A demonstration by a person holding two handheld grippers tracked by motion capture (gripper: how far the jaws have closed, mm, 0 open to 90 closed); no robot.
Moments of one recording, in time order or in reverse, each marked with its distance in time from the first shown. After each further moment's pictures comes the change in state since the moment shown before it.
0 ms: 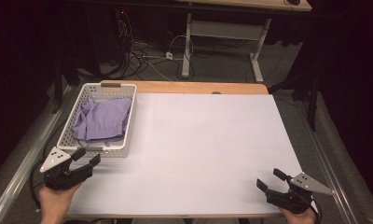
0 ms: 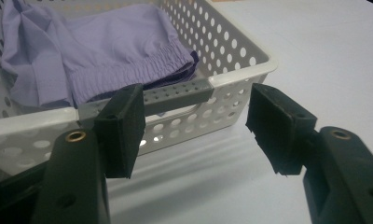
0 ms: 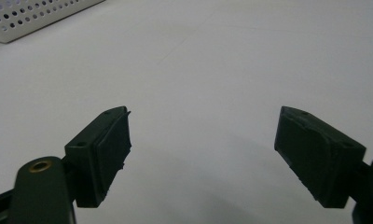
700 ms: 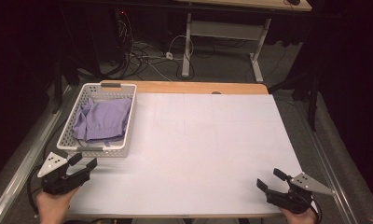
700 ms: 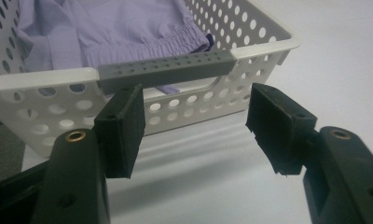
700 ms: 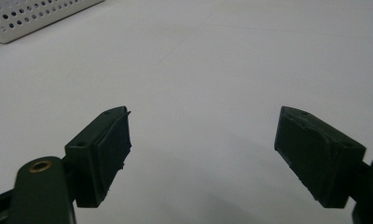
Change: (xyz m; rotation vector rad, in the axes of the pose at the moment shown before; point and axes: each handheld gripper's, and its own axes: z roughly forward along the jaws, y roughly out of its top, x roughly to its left) left arm 0.007 -0.017 -0.002 0.003 0.029 -0.032; right arm 0.000 0.000 0.000 -0.001 -0.002 -0.001
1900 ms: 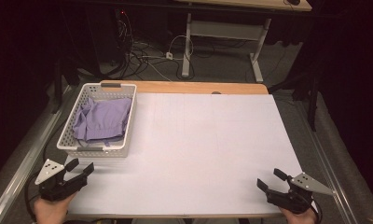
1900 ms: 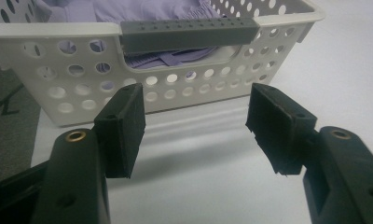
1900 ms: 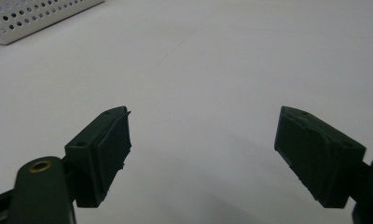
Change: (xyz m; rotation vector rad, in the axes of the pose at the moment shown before) left arm 0.005 -0.019 -0.002 0.000 0.028 -0.023; right arm 0.000 0.000 -0.001 -0.001 0.001 0.005
